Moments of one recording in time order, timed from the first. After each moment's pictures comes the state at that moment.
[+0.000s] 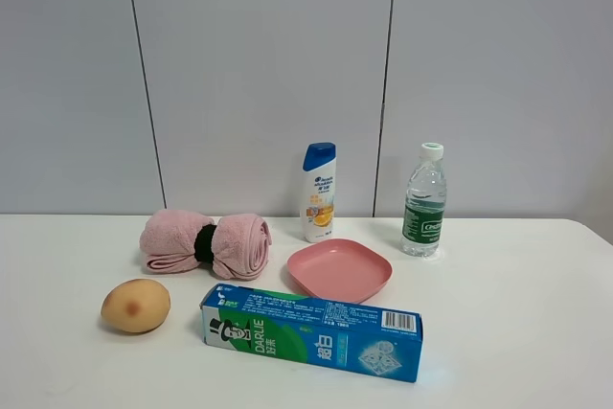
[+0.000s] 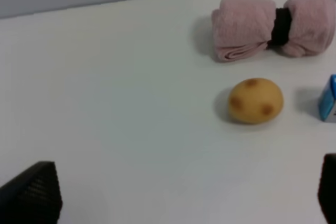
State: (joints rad) left arm 0.12 0.52 -0.75 -0.16 0.89 0.32; right arm 0.03 0.00 -0.50 -0.01 1.07 -0.01
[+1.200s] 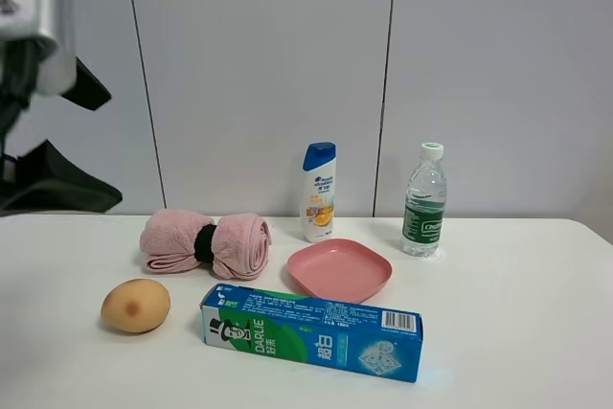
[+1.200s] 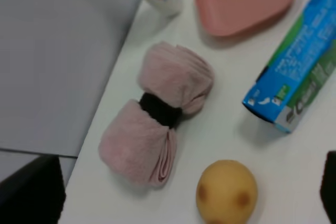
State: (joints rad) left arm -0.44 1.11 -0.78 -0.18 0.40 1.06; right arm 0.03 0.00 -0.50 -0.01 1.07 -0.01
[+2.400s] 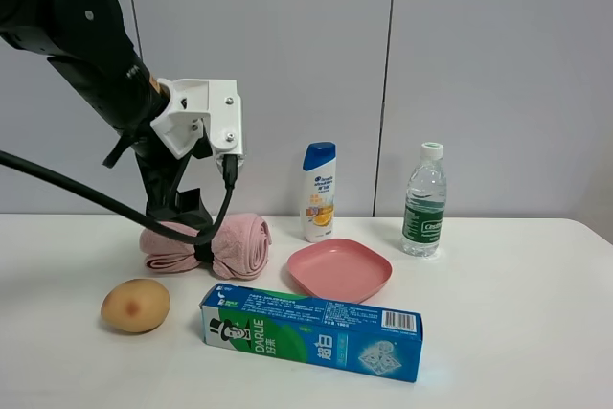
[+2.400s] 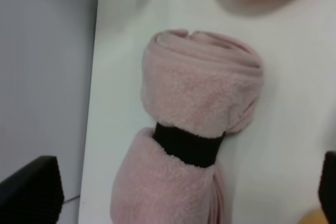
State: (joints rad) left arm -0.42 1.81 -1.25 0.04 0.40 1.05; right arm 0.03 0.00 -0.50 -0.01 1.07 -0.01
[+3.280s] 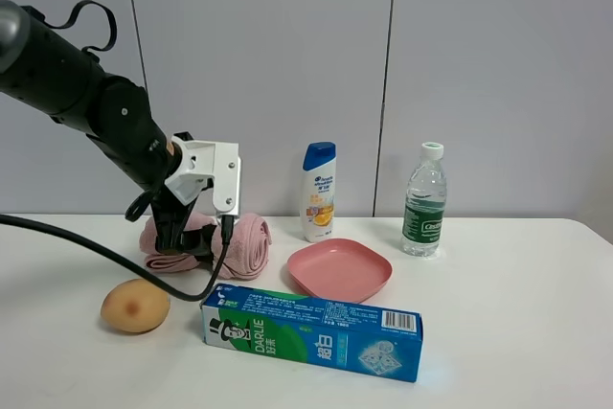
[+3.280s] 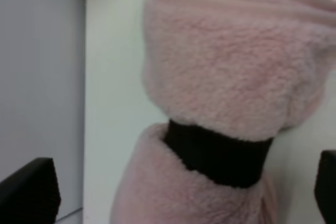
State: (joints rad) left arm -0.37 2.02 -1.27 0.17 0.18 1.05; right arm 0.03 0.00 -0.50 -0.01 1.07 -0.01
